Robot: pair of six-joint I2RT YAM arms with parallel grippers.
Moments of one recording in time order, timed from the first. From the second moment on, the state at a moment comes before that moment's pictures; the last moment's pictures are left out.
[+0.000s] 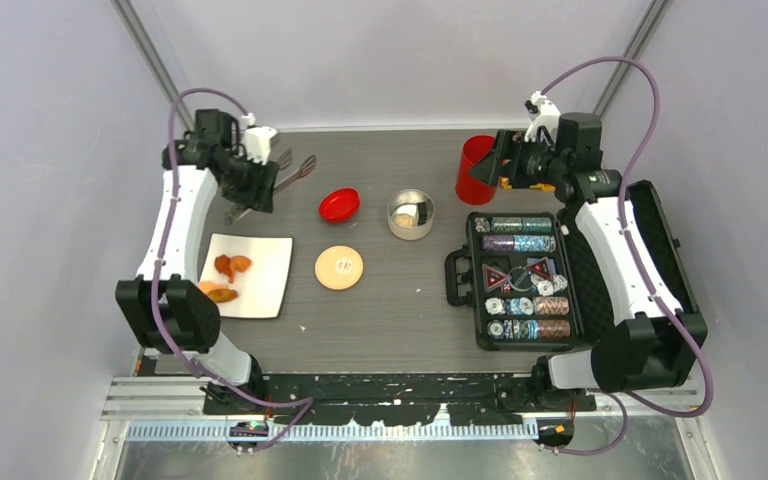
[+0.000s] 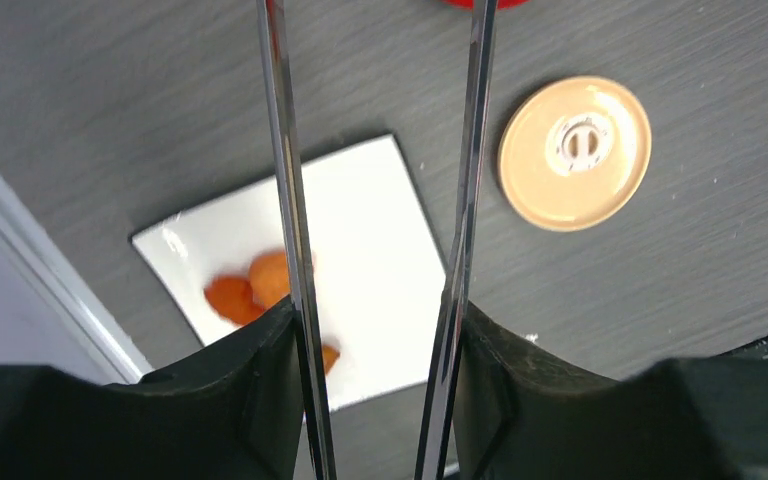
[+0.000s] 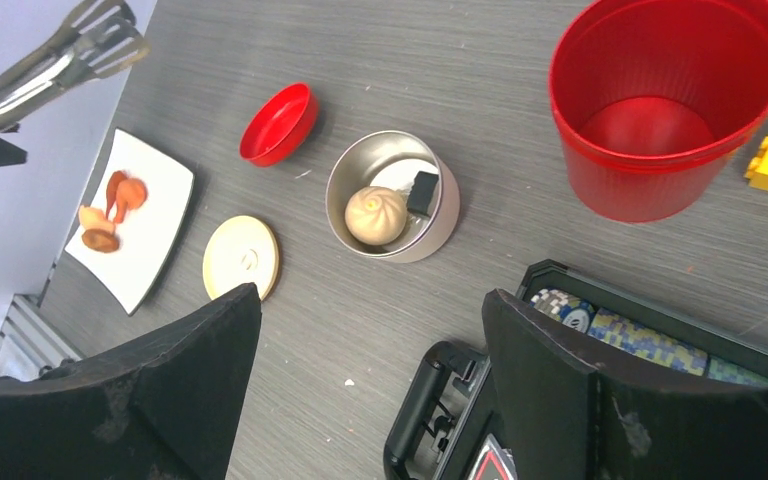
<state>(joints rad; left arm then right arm) -0.03 1.61 1.68 -1.12 0.25 0.37 0.06 1.35 1.34 -0.49 -0.55 0.21</state>
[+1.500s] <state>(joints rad) 0.45 1.43 1.29 -1.30 0.05 1.01 0.27 1.53 1.34 -0.45 -0.58 0.13</state>
